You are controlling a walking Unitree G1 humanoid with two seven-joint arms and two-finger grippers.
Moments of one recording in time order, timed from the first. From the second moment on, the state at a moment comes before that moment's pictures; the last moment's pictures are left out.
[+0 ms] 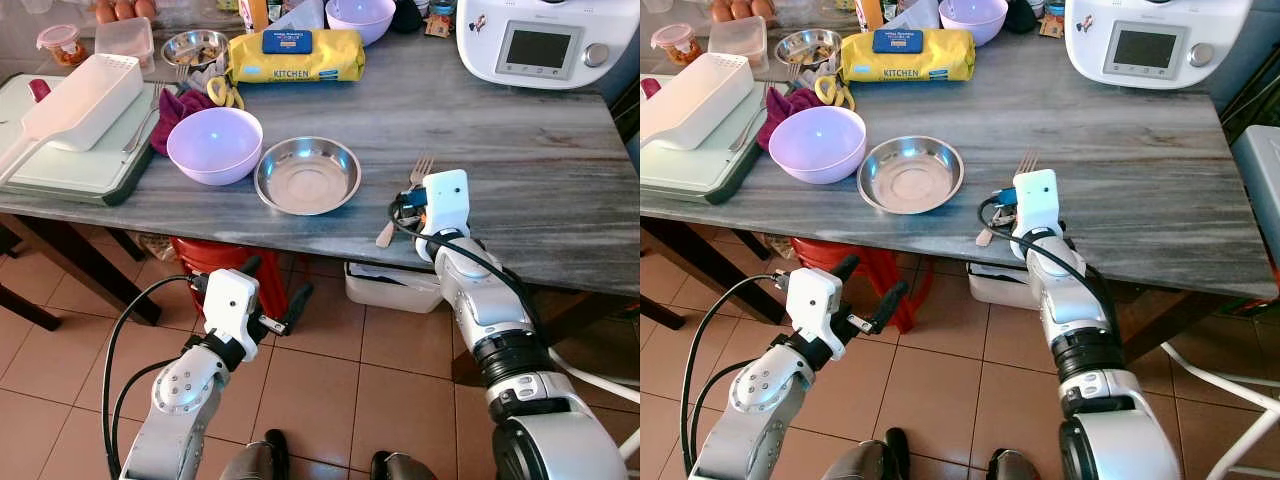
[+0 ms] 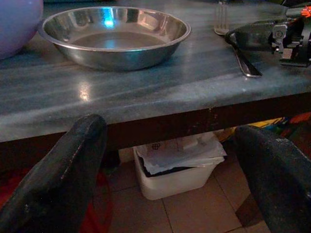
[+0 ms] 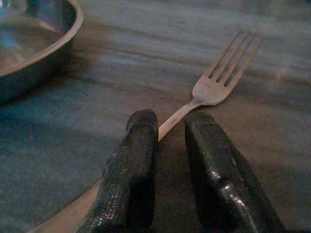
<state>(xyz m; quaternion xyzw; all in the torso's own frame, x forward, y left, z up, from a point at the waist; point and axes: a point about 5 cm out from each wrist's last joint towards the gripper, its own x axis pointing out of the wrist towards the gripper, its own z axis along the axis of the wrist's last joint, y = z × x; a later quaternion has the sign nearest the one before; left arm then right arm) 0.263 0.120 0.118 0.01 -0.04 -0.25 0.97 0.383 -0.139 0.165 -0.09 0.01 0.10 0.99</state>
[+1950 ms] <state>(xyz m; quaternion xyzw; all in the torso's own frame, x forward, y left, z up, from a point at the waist) 0.263 0.119 0.116 0.01 -0.03 -0.26 0.97 0.381 -0.187 0.176 -0.13 -0.02 -0.02 0.99</state>
